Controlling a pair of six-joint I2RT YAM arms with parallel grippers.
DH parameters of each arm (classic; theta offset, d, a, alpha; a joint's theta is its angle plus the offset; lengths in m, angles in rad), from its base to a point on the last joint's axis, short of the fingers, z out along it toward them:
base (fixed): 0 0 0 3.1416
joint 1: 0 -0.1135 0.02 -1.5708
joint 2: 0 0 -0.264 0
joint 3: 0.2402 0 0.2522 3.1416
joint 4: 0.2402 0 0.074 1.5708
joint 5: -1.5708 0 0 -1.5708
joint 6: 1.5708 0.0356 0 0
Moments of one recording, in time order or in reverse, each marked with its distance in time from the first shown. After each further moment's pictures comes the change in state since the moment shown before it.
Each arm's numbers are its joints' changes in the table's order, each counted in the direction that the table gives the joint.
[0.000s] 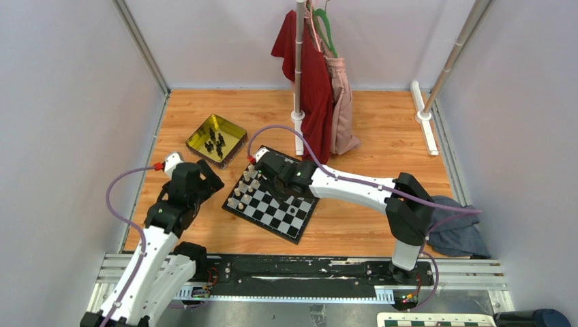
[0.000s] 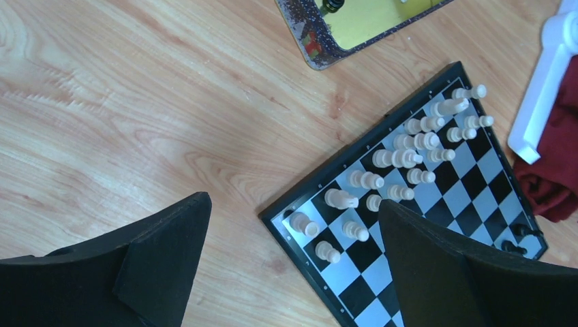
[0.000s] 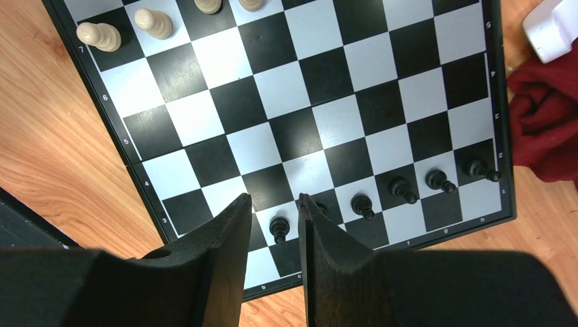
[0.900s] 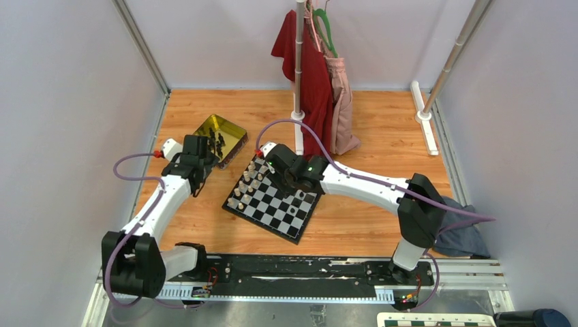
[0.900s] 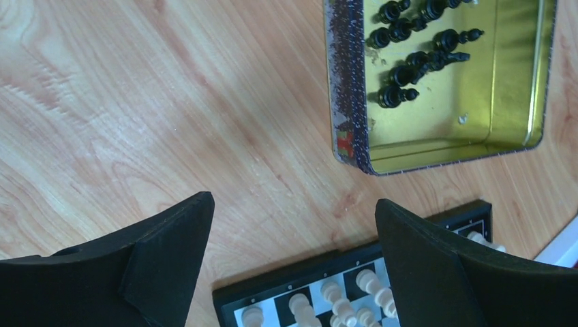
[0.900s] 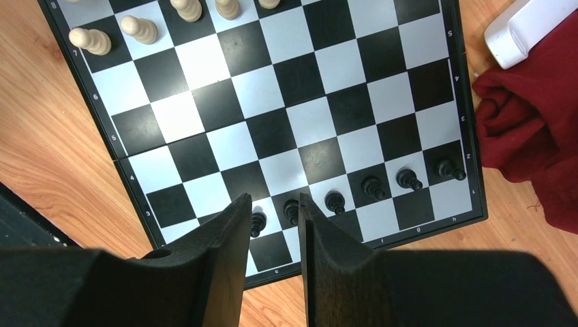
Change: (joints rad) left arm -0.122 -0.533 0.168 -0.145 0.105 -0.263; right arm 0.061 0.075 -0.040 -0.034 0.042 -0.061
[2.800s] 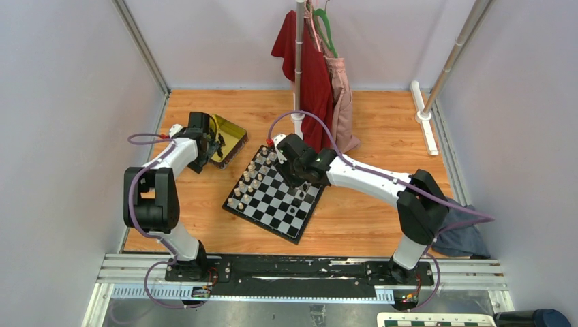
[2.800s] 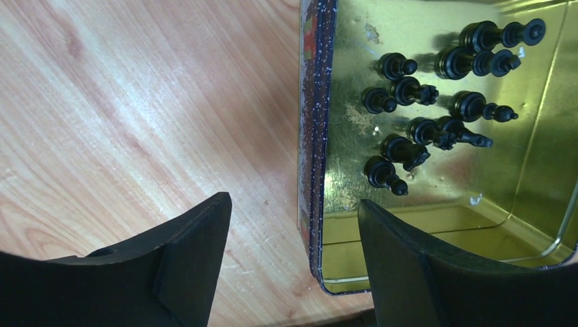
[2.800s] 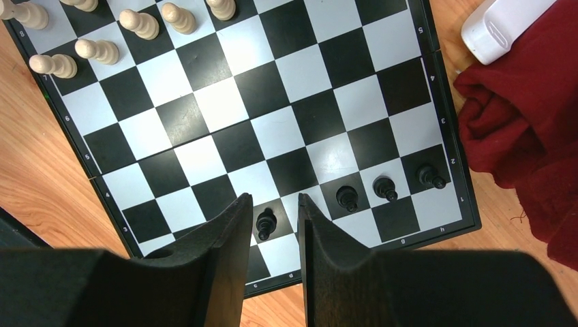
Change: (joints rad) left arm -0.101 -0.489 0.292 -0.018 -0.067 -0.028; right arm 0.113 0.001 -0.045 -0.060 0.096 0.000
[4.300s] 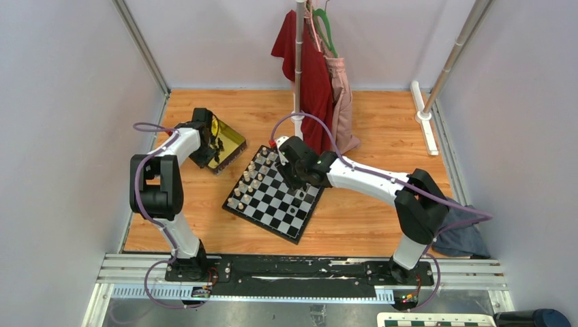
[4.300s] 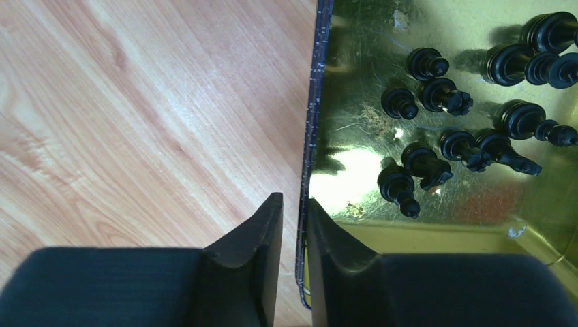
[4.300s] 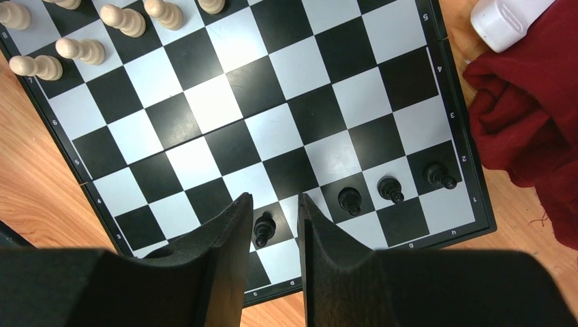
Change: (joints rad) left arm 0.000 -0.132 0.145 0.198 0.028 0.107; right arm 0.014 -0.002 -0.048 -0.055 0.011 0.025
